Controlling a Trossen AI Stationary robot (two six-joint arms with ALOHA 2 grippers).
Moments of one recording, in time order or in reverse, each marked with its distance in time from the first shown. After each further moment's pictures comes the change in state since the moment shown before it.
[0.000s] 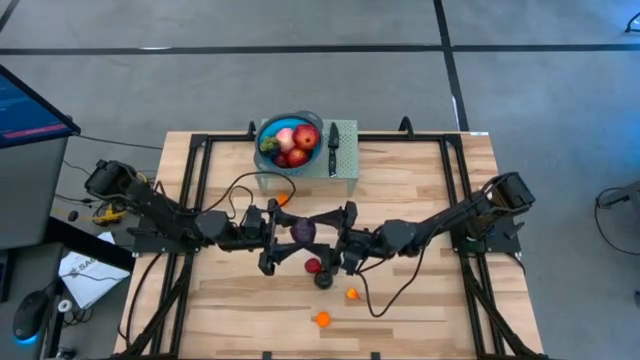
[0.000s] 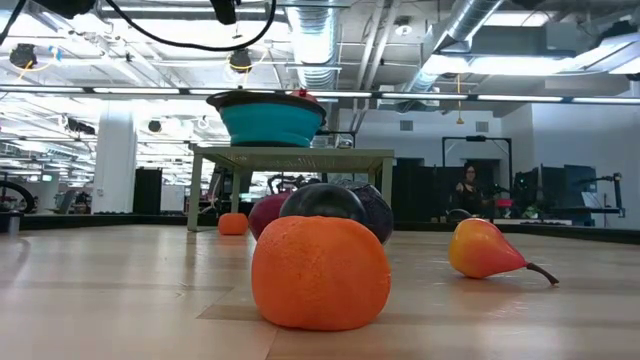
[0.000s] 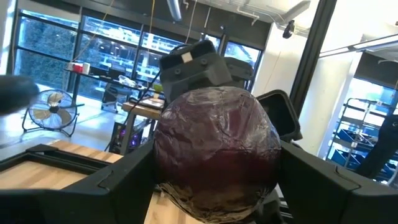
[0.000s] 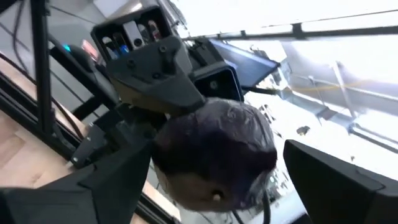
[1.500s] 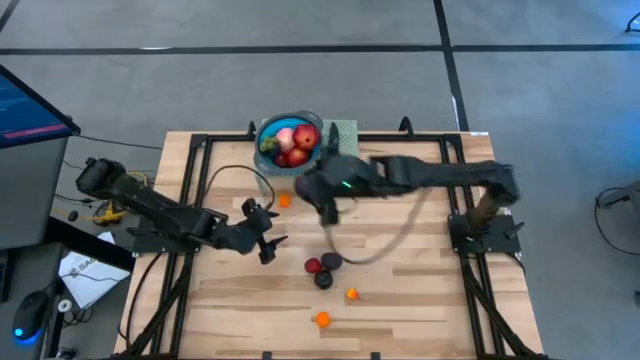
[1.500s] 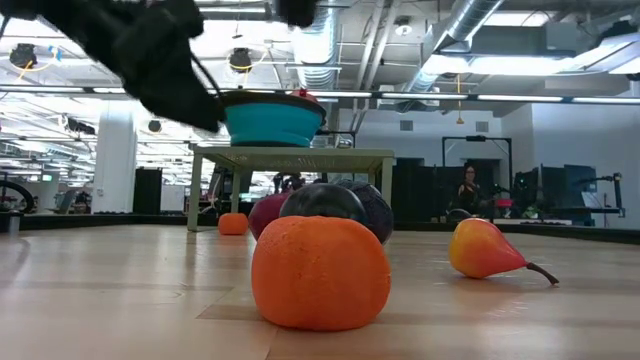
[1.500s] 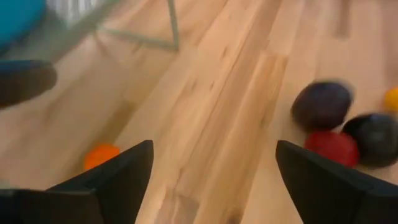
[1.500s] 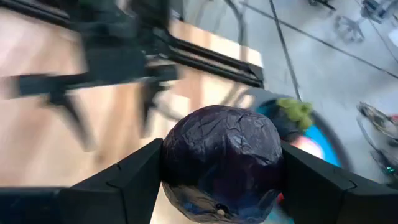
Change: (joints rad) left arm 0.020 -0.123 0.001 -1.142 -0.254 -0.290; right arm -0.292 0.079 0.874 -1.659 -0.148 0.698
